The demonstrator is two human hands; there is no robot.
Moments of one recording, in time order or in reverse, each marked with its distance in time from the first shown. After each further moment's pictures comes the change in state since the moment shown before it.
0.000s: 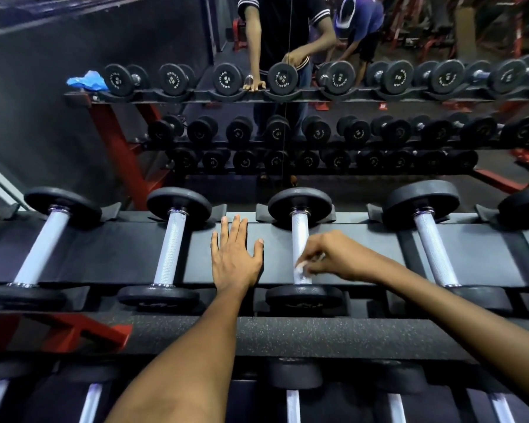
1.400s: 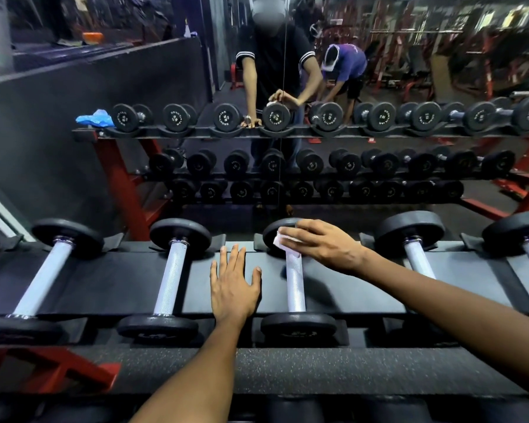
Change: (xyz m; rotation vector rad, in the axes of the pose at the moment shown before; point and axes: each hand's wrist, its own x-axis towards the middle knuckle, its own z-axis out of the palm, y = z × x) left_hand -0.003 0.002 -0.003 -0.043 0.030 -0.012; right_hand 0.057 0.057 -0.022 -0.869 0.486 -0.801
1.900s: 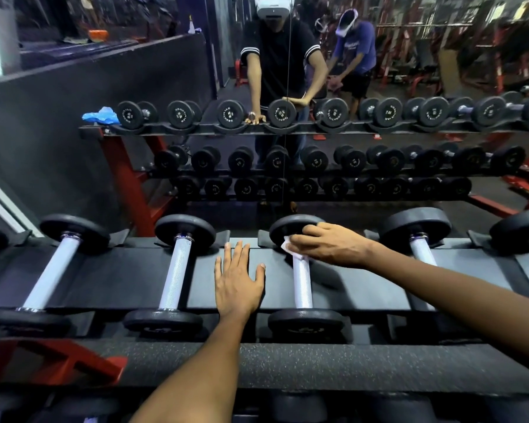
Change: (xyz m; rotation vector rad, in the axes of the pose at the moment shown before) left_hand 0.001 0.000 -0.001 -0.005 0.002 0.002; right_hand -0.010 0.006 0.008 -0.101 -0.192 -0.063
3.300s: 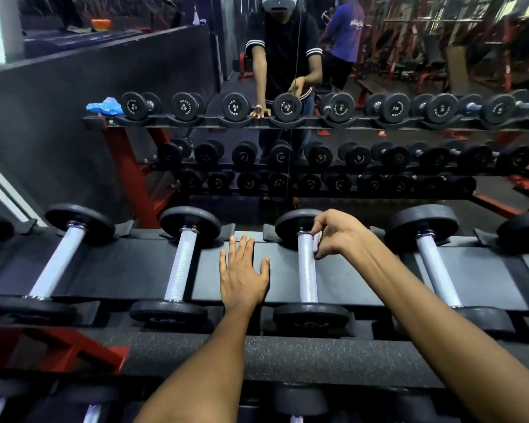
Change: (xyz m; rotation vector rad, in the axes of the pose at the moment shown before) left_hand 0.000 0.001 0.000 -0.020 -0.006 -0.012; right_hand 0.061 -0.009 -0.061 2.117 0.105 2.065
